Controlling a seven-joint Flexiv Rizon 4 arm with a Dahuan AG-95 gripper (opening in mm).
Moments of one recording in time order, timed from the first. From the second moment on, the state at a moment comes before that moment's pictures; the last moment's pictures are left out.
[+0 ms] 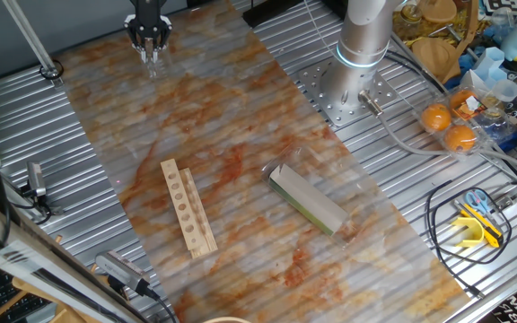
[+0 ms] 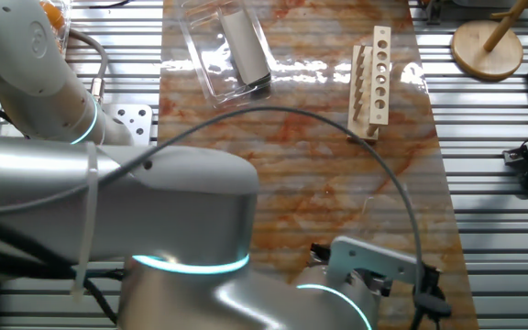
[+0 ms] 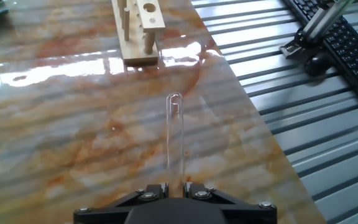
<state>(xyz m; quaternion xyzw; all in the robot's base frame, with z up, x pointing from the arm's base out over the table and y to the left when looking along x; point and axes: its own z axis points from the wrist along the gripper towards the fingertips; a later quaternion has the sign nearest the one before) 0.504 -0.236 0.144 -0.58 0.77 0.07 0.26</state>
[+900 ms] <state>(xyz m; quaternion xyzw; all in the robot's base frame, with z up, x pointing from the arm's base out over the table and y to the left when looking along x) 0.509 -0.233 0.142 -0.56 0.76 0.11 0.30</state>
